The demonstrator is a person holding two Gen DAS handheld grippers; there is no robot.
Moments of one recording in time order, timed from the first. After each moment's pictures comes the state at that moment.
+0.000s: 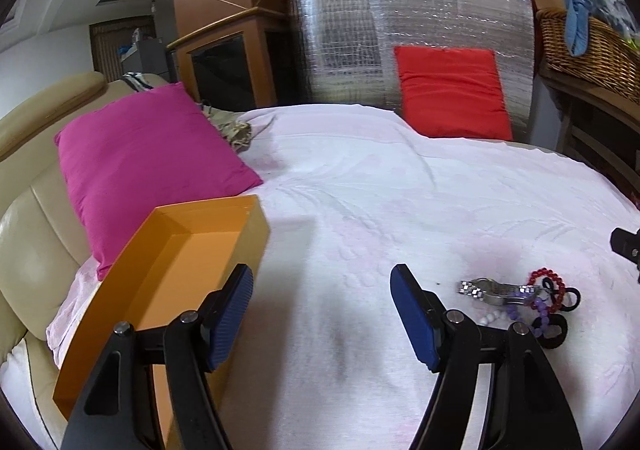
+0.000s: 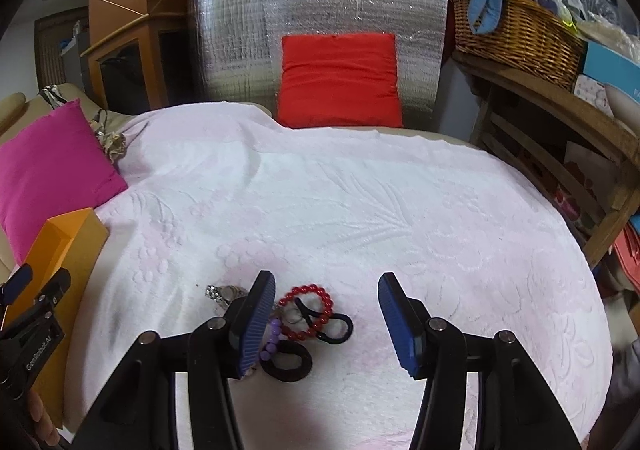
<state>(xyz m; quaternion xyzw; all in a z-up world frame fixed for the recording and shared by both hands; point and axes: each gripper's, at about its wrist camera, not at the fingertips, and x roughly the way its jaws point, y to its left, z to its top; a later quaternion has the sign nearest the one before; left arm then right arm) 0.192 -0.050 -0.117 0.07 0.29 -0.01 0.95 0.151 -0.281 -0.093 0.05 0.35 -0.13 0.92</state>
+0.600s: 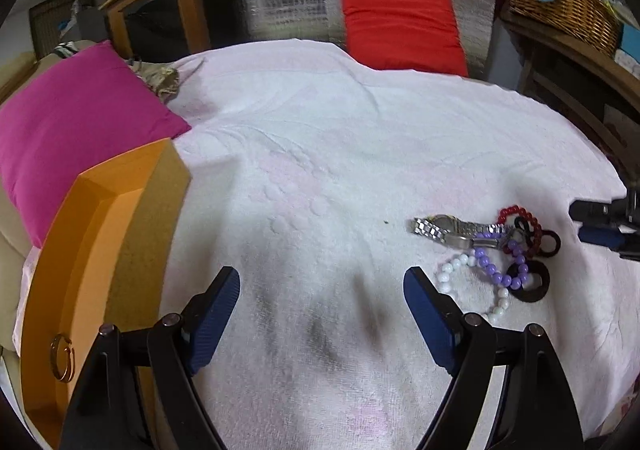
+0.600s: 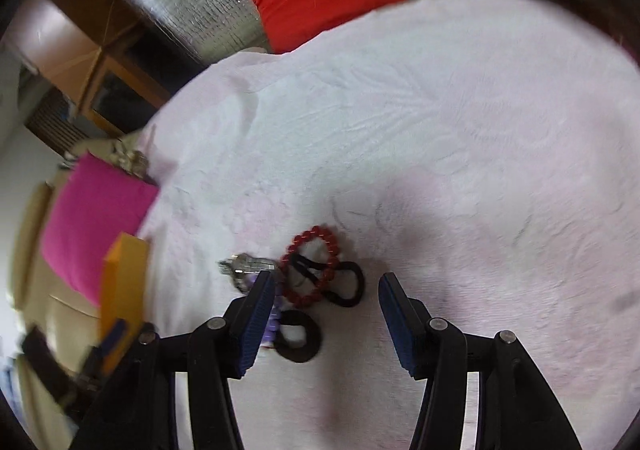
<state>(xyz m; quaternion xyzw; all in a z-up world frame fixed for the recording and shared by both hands) 0.221 -0.081 -0.160 0.08 0.40 -0.10 0.91 0.181 -0.376 -0.168 0.32 0.45 0.01 0.83</state>
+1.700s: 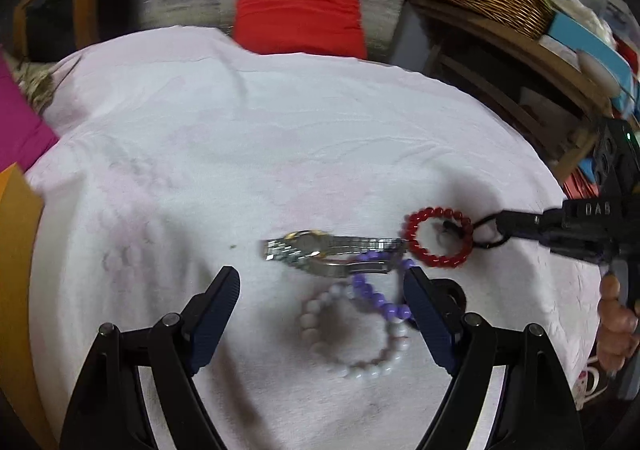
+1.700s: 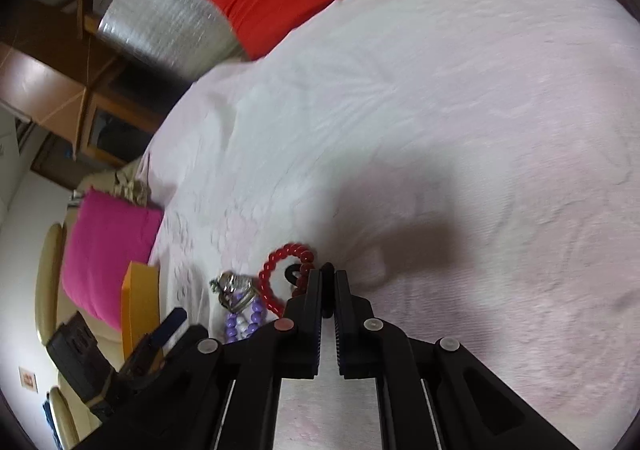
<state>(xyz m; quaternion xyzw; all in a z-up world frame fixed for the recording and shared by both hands) 0.250 -0.144 -0.182 0.05 0.42 -0.29 0.86 0.173 -0.425 -0.188 0.38 0.44 -0.02 0.81</state>
